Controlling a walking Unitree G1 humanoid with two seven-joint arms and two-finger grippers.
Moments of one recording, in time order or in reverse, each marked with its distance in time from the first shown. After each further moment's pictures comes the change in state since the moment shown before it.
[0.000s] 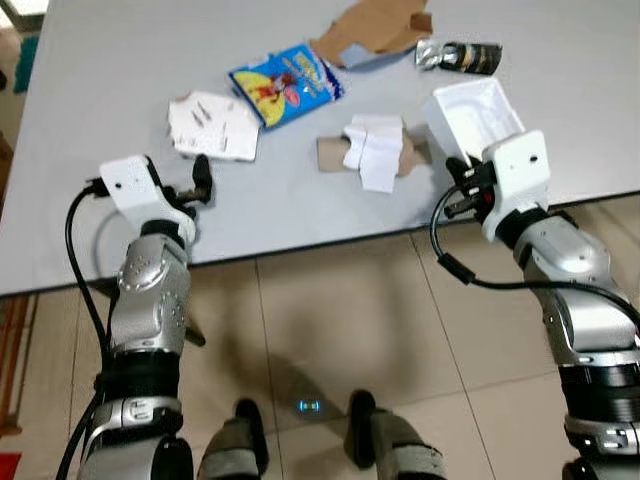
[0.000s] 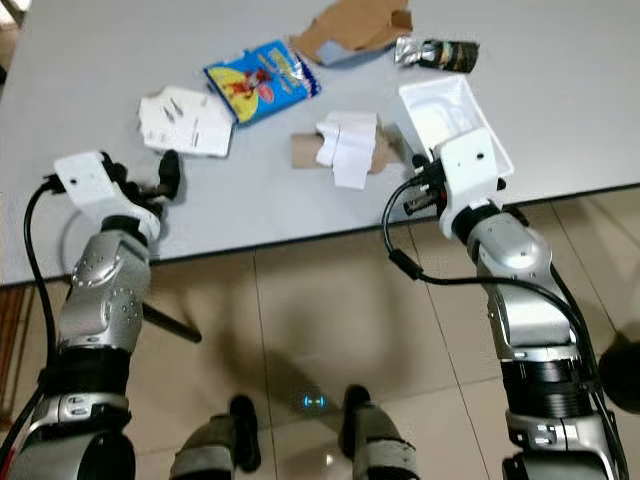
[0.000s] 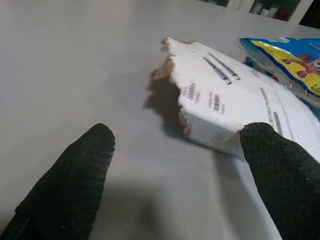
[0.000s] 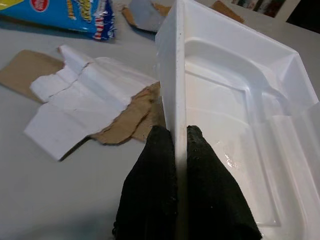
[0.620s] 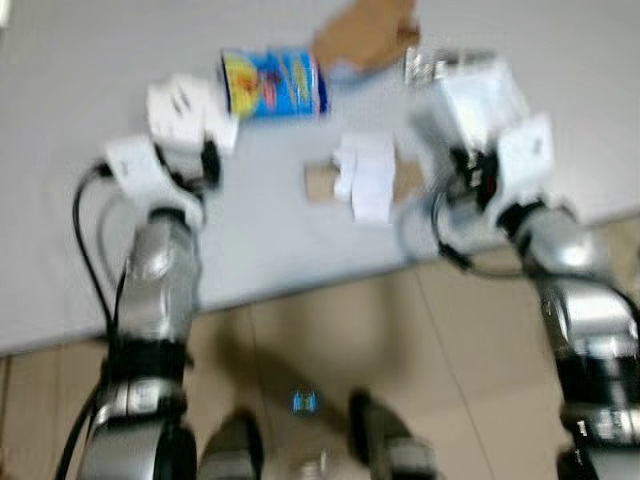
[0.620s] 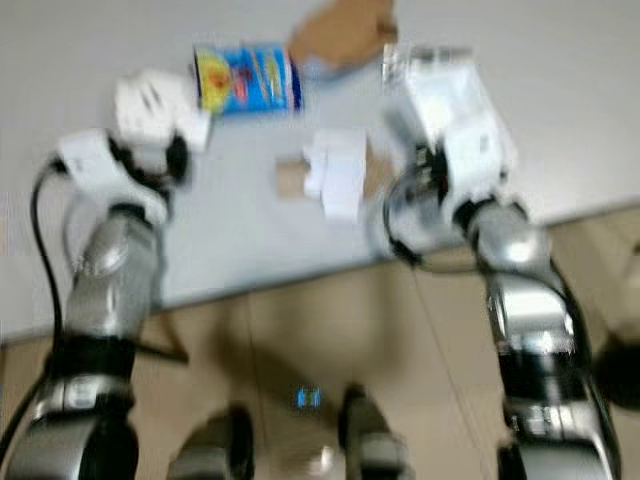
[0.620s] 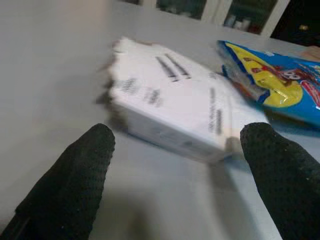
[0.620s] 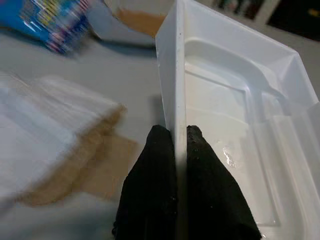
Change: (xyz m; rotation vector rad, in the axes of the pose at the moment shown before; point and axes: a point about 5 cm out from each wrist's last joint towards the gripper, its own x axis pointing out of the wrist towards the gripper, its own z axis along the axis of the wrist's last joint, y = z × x) left arm 0.007 -0.007 0.012 -0.005 -0.051 -0.032; right arm 0.012 0.000 0.006 0.024 -0.039 -0.019
